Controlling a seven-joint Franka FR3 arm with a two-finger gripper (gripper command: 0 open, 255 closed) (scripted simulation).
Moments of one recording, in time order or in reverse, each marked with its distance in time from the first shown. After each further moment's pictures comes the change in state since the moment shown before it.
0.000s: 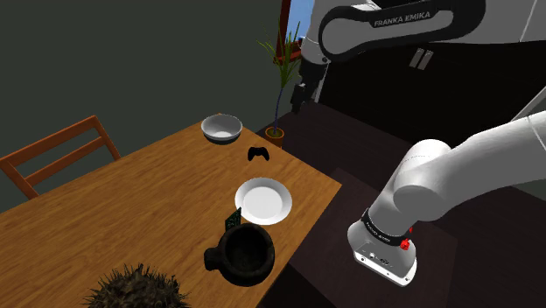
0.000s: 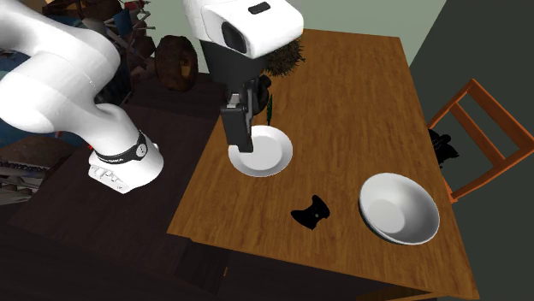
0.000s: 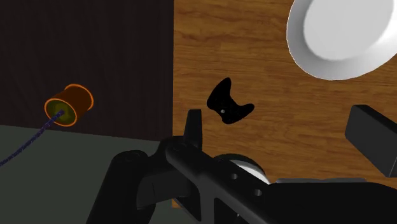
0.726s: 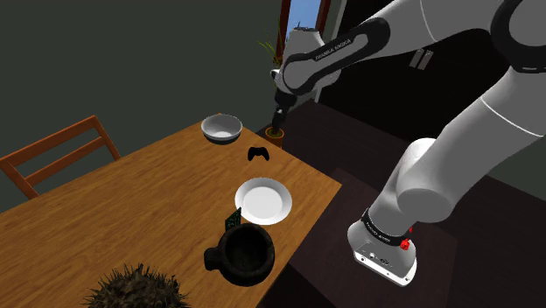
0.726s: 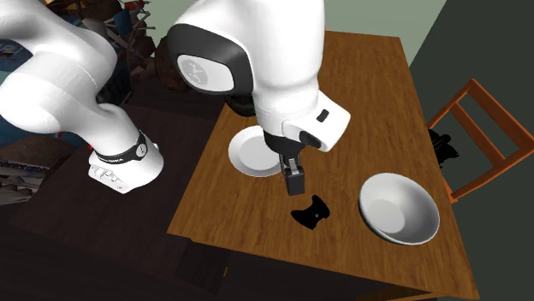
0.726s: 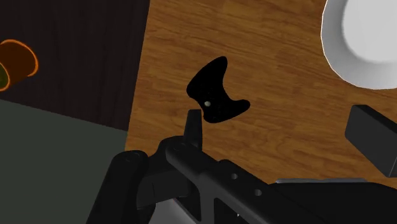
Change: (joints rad) arm 0.096 0.379 -0.112 0.014 0.107 0.361 -0.301
